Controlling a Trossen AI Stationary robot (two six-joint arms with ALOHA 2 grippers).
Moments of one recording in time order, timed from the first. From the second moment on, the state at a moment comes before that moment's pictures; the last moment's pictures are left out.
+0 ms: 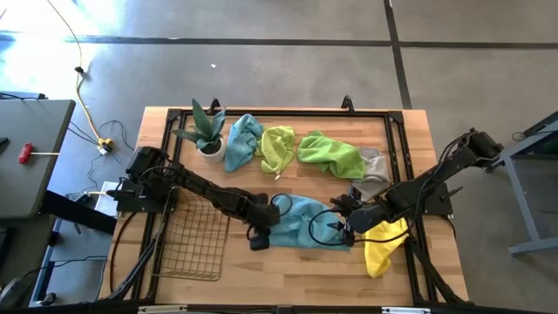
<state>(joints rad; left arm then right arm) -0.15 1.86 1.09 -0.32 -0.02 -0.35 0.52 1.24 0.77 -0.43 0.36 0.72</state>
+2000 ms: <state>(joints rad) -0.18 1.86 1.50 -0.77 -0.06 -0.05 0.50 1.24 0.77 -0.23 0.45 0.94</state>
